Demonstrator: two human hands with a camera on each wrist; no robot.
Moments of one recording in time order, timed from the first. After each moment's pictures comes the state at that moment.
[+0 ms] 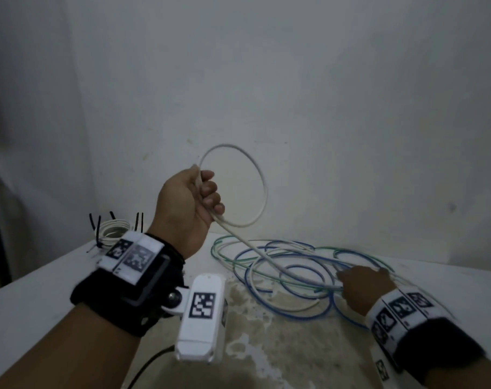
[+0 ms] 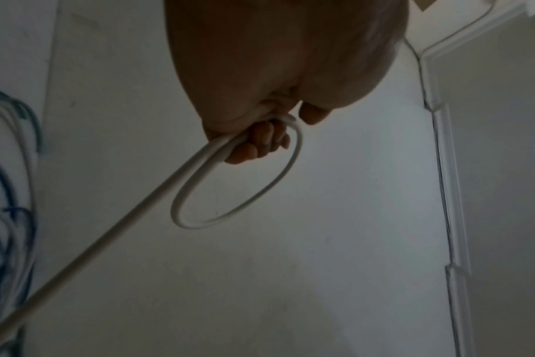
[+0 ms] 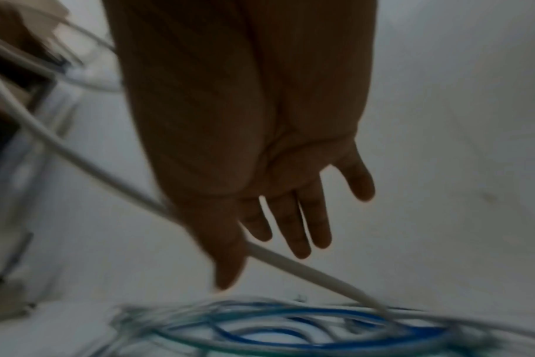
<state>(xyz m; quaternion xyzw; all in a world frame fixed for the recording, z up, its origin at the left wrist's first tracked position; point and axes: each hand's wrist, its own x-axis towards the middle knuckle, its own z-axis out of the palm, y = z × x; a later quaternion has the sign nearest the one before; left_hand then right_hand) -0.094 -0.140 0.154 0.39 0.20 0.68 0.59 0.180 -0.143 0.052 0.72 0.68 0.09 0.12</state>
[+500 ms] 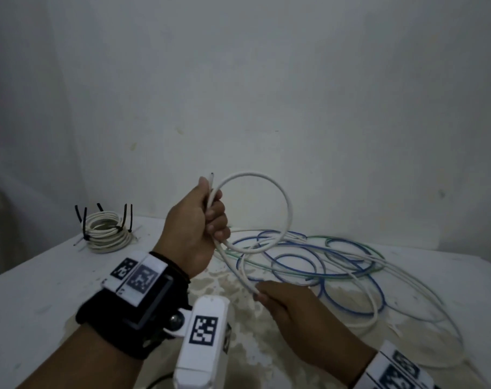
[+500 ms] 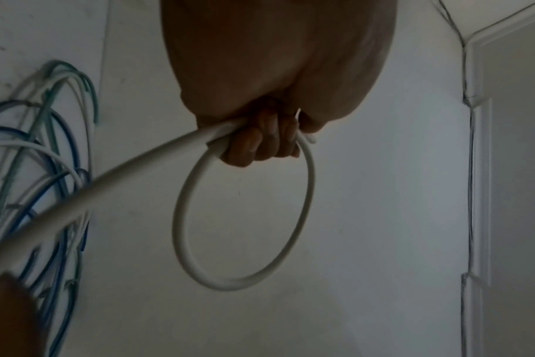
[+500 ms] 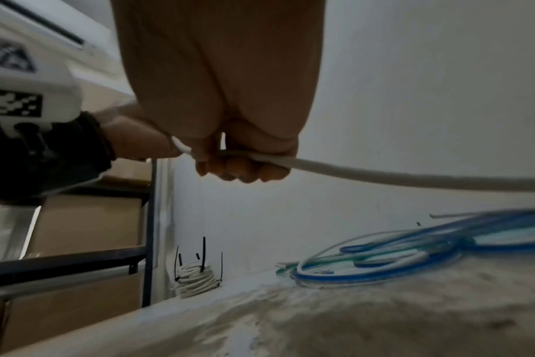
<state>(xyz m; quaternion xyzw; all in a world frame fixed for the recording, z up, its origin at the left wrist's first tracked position) -0.071 -0.148 0.118 0.41 0.24 0.61 0.64 0.095 -0.203 0.027 0.46 0.82 -0.13 -0.33</state>
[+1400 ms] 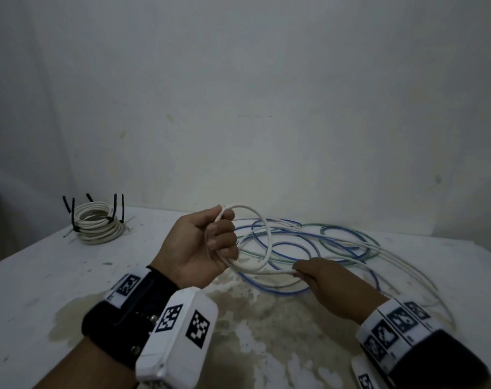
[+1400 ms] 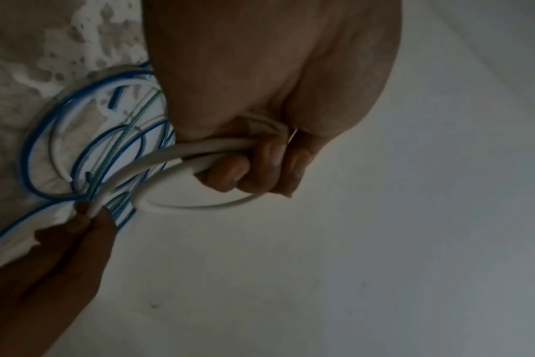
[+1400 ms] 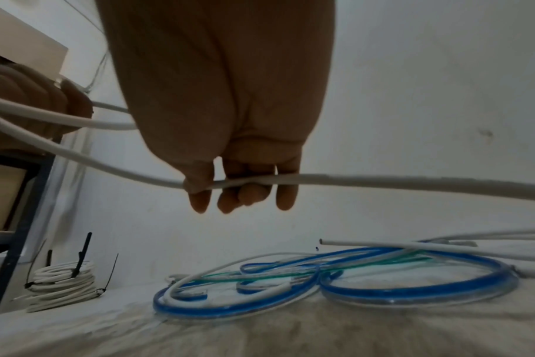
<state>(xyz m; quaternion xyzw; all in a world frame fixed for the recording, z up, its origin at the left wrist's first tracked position) -0.074 -0.135 0.072 0.34 0.09 0.41 0.84 0.170 -0.155 0.009 0.57 0.81 -0.05 -0.15</state>
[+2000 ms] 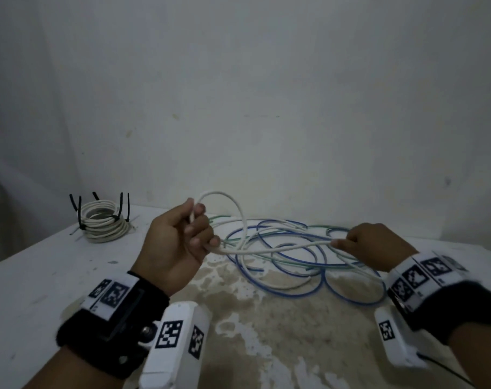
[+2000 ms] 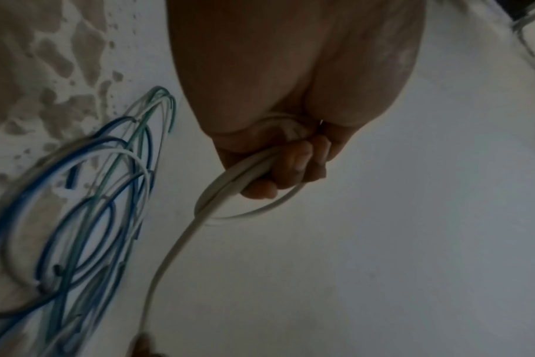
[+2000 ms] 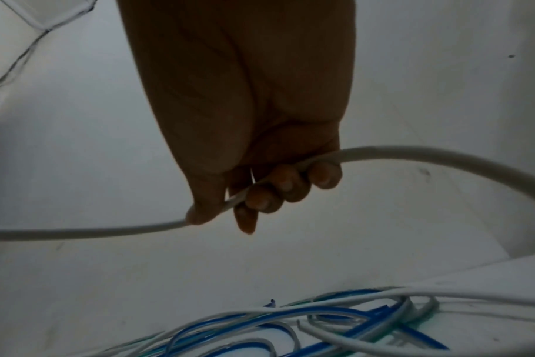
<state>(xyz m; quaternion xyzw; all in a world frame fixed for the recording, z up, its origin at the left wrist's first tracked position) -0.094 -0.143 0.076 0.36 0.17 0.60 0.70 0.206 -0.143 0.080 0.71 0.70 0.04 -0.02</state>
